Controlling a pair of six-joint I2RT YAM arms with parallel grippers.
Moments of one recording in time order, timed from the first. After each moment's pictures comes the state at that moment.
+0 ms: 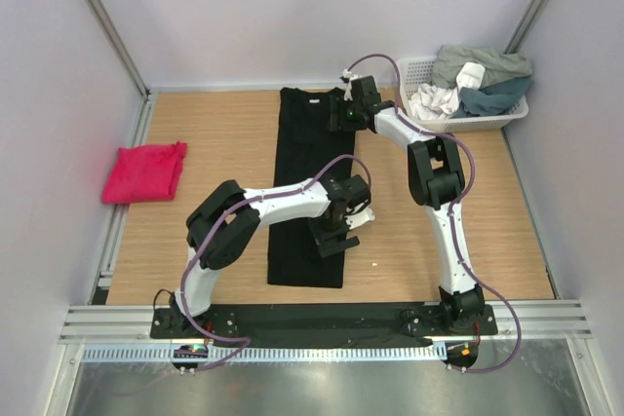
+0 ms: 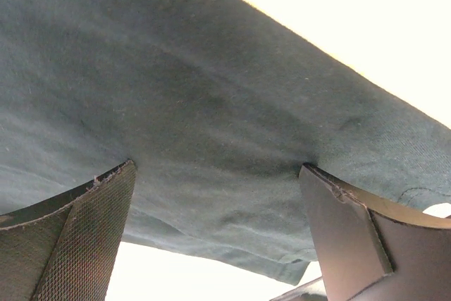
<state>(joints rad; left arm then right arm) -1.00 2.03 1.46 -0.90 -0.04 0.21 0.35 2.43 1.99 -0.29 -0.19 0.24</state>
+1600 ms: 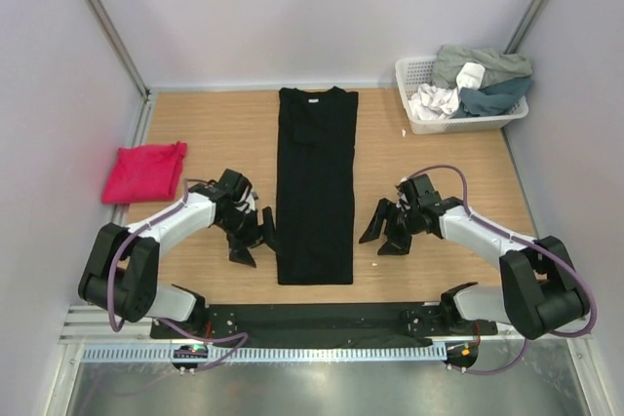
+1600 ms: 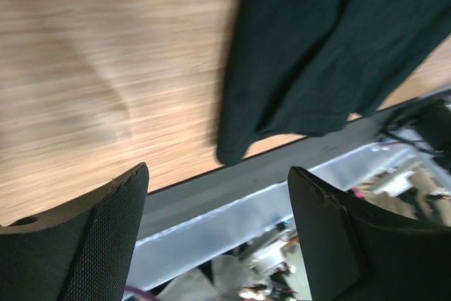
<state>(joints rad) -0.39 1.40 0.74 -0.76 0.48 -0.62 0.36 1.28 0.58 -0.44 -0.45 0.77</state>
